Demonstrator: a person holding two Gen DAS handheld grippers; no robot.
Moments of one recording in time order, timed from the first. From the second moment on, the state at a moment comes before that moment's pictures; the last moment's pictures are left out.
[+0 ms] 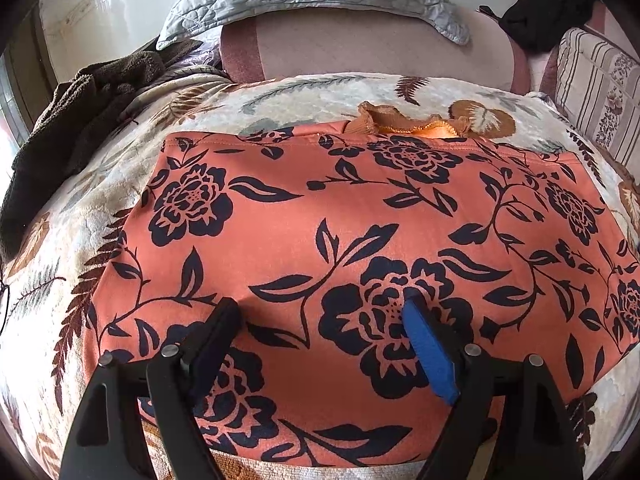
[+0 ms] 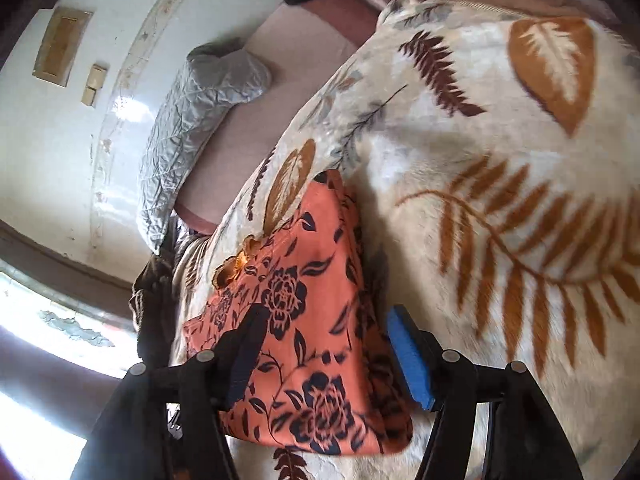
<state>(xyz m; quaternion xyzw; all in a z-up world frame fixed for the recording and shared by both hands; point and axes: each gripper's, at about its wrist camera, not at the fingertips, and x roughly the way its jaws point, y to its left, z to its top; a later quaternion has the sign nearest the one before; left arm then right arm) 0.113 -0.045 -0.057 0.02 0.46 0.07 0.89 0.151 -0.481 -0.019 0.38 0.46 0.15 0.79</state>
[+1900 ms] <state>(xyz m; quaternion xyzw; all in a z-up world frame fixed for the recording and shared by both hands) 0.120 -0.039 -0.057 0.01 0.47 0.06 0.88 0.250 -0.414 -0.027 0.40 0.47 0.12 0.77</state>
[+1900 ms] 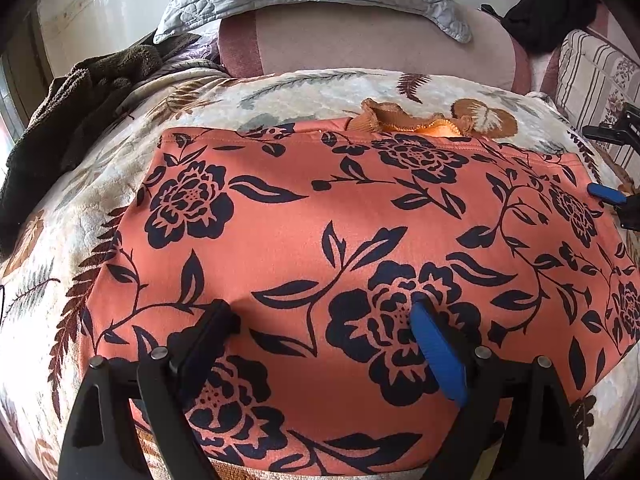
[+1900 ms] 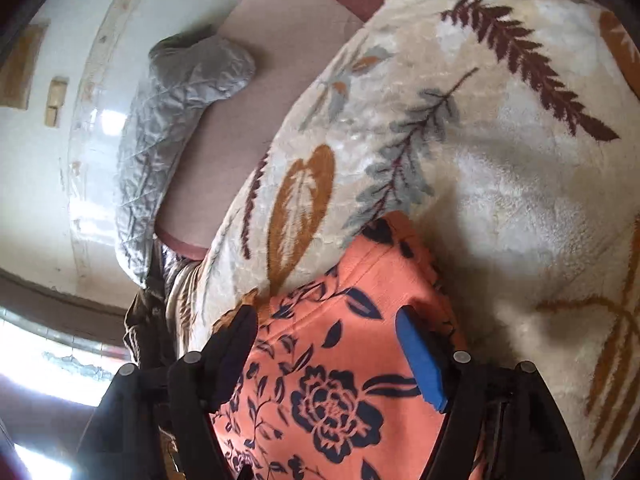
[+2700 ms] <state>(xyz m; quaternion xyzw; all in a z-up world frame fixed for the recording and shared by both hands) 0.108 -0.032 -0.040 -0.03 0.44 0.07 0.89 0.079 -0.417 -0.063 0.50 0.43 0.03 0.75</state>
